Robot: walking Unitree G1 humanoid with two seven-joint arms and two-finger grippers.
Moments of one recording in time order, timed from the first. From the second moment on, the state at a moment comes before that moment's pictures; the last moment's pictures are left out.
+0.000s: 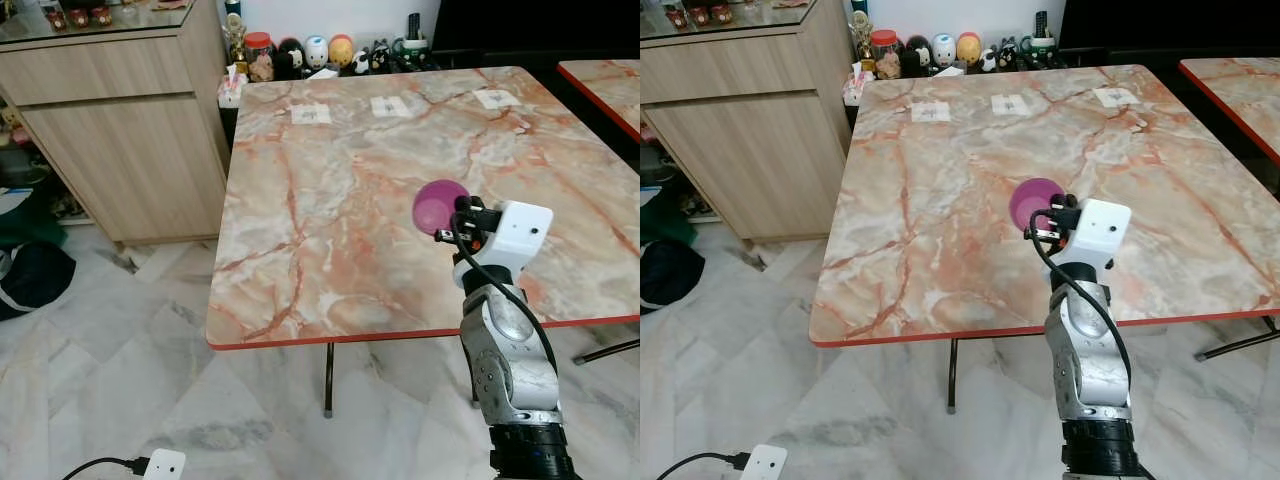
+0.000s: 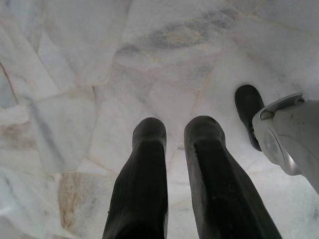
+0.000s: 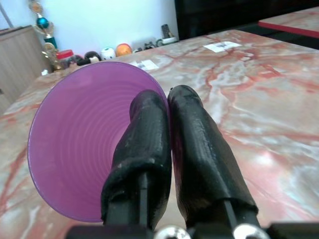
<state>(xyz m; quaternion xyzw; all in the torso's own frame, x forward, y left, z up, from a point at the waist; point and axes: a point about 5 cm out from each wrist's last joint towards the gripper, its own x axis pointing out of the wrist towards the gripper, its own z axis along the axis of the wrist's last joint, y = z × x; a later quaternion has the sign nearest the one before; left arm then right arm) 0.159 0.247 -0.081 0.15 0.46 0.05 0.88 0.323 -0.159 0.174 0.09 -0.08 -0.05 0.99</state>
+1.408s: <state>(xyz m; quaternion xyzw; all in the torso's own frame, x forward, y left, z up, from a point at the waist) 0.158 0.242 -0.083 0.16 0.46 0.04 0.87 0.325 -0.175 0.169 0.09 -0.06 -0.09 0.99</state>
